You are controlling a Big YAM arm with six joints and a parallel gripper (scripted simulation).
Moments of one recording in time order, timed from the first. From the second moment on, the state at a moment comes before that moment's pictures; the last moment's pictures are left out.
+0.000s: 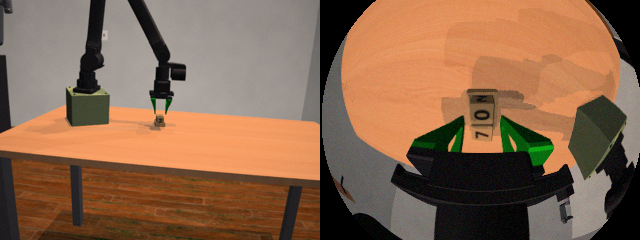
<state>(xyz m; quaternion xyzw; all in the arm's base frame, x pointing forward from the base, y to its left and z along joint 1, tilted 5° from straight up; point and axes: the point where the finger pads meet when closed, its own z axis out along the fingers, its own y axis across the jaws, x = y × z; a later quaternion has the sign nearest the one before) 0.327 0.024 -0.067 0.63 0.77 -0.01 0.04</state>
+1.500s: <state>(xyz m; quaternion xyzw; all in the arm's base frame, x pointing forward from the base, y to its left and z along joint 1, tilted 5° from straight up) 0.327 0.024 -0.067 0.63 0.77 -0.01 0.04</state>
